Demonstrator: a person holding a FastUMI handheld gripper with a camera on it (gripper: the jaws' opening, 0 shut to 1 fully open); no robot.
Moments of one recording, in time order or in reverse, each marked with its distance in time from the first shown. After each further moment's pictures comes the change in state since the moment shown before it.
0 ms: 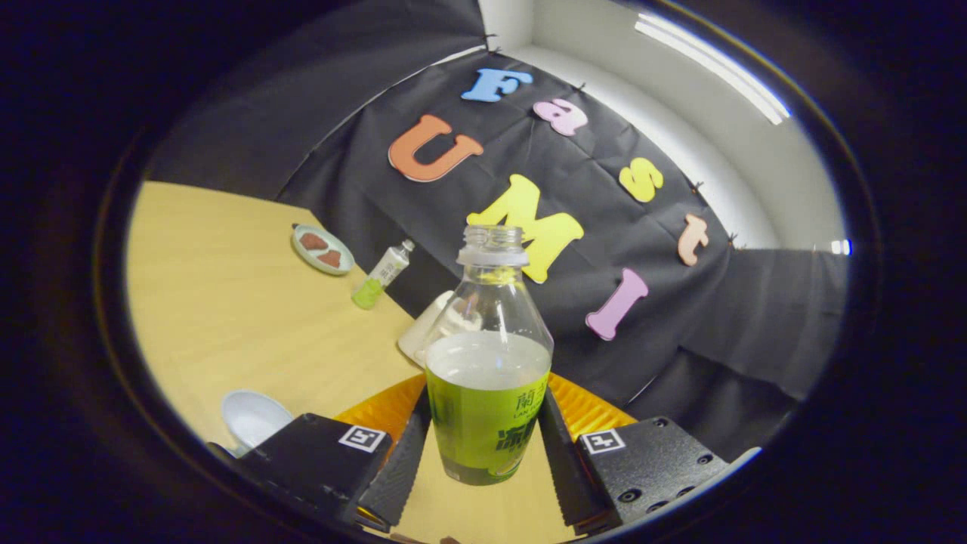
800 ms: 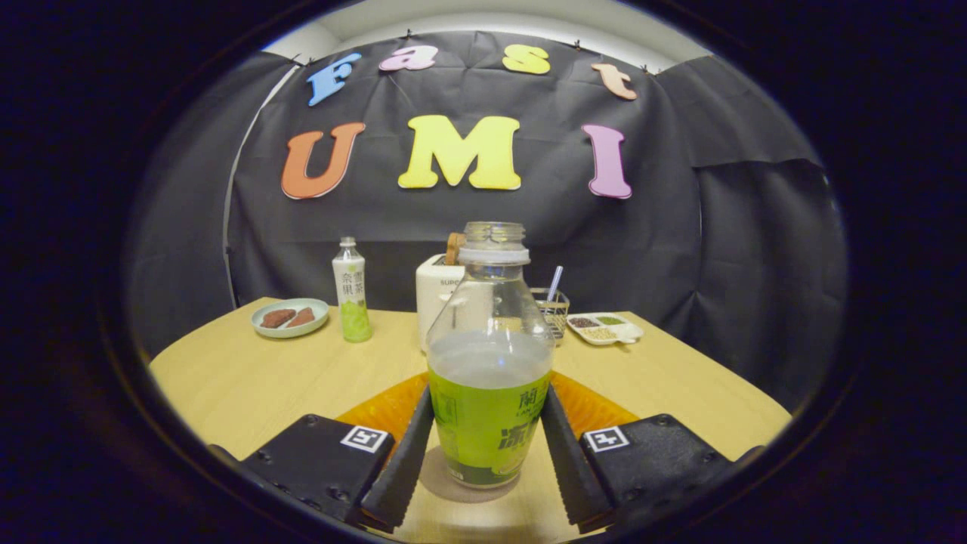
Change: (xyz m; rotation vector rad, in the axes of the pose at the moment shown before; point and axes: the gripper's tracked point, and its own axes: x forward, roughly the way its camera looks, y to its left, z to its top) arm 0.139 0.051 -0.088 0.559 0.194 0.087
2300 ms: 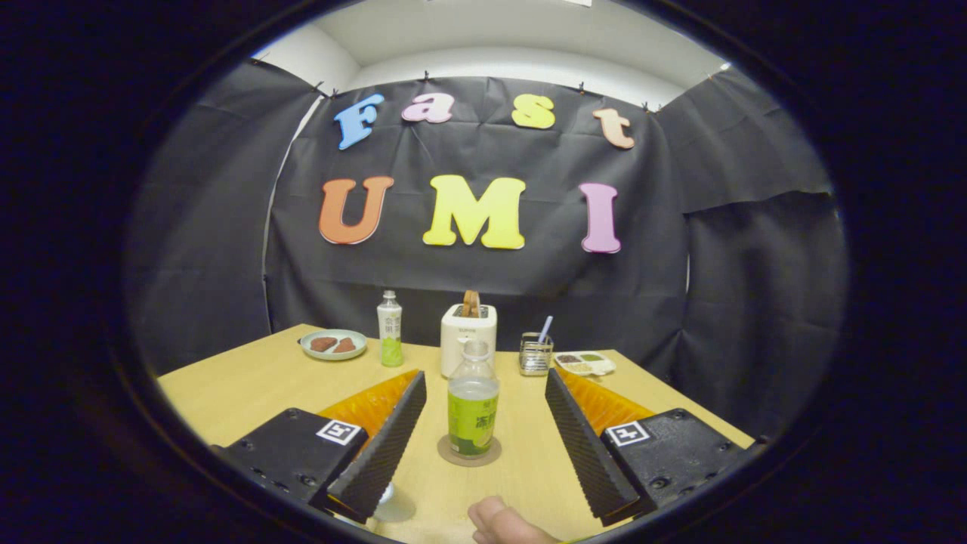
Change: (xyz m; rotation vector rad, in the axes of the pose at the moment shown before) arm -0.185 -0.026 0.048 -0.044 -0.191 0.025
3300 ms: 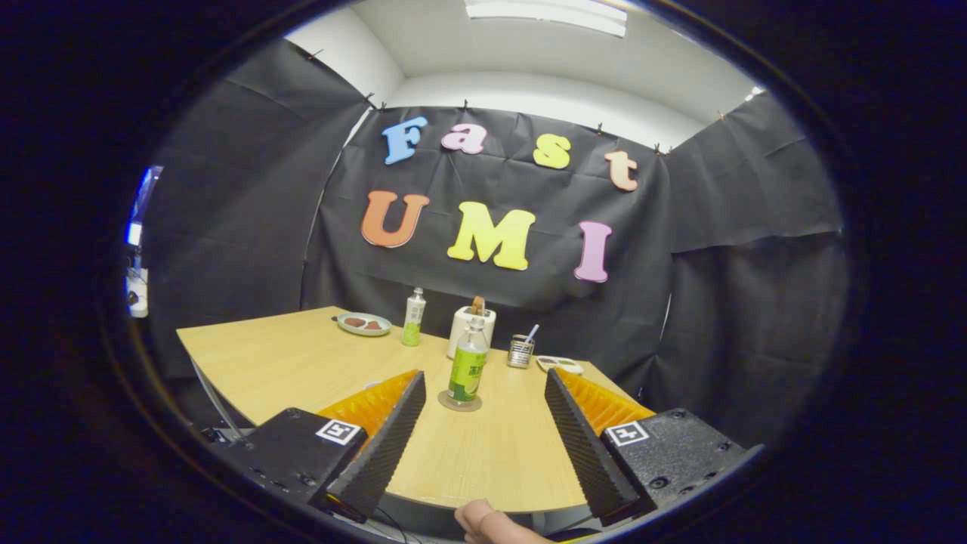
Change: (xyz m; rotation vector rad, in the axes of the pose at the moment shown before) arm -0.175 -0.024 -0.049 -0.143 -0.092 0.036
